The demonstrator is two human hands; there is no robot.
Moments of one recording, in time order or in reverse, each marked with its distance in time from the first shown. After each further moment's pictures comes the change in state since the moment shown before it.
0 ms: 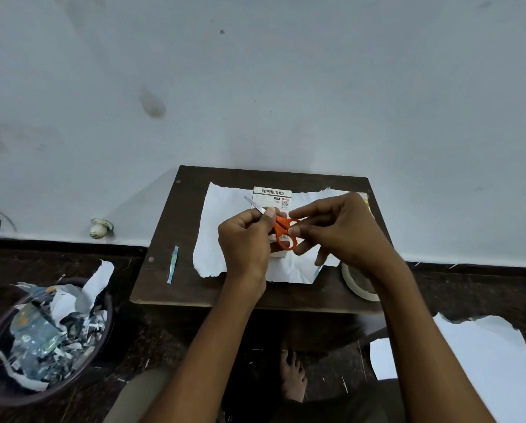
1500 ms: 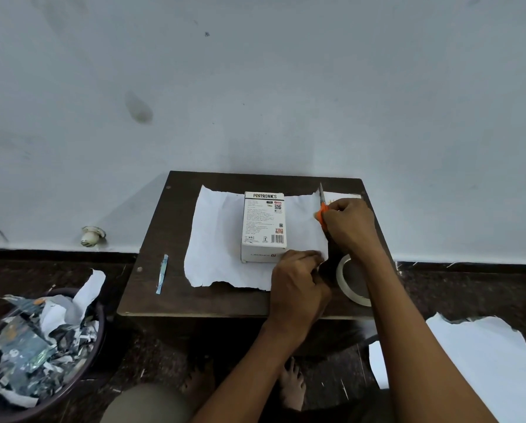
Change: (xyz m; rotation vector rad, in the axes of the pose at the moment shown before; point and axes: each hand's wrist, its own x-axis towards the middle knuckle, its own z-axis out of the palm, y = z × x) left_hand -0.031 -0.083 0.040 0.564 -0.270 0.666; right_hand 0.064 0.066 -0.018 -0.204 0.453 0.214
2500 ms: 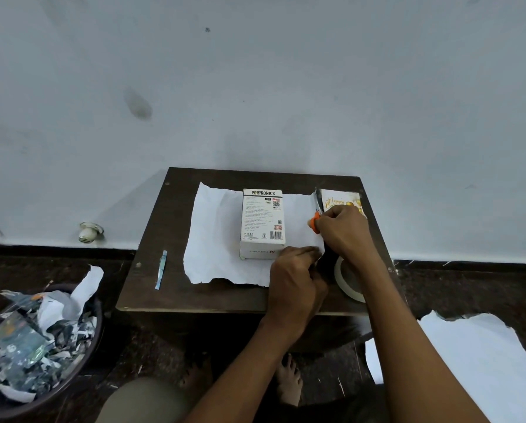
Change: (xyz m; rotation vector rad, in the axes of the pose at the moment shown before) left_hand 0.001 -0.007 0.004 0.015 0.019 0.057; right_hand -0.013 0.005 0.006 -0.072 -0.035 0.039
